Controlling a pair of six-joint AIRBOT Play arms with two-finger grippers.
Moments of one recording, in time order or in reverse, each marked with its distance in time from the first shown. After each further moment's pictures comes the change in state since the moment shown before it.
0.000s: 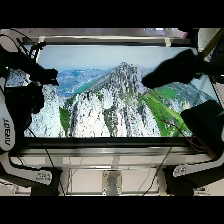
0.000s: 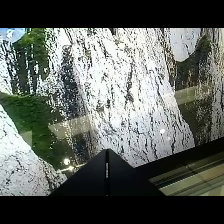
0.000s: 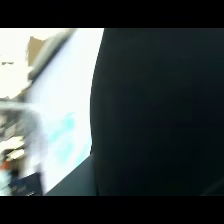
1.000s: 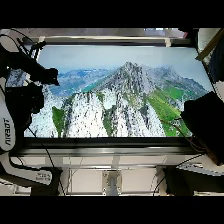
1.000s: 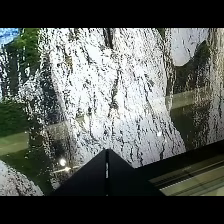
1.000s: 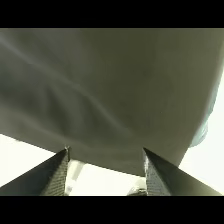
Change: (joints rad) left arm -0.004 0.000 0.000 0.000 0.003 -0.027; right arm -0.702 0.270 -0.006 -0.827 0.615 0.209
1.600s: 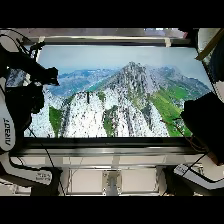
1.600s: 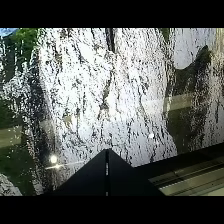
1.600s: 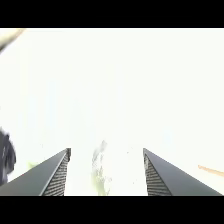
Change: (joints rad) left arm 0.000 0.000 0.000 0.000 -0.001 -0.060; right arm 0.443 0.166 0.254 0.707 -0.042 -0.013
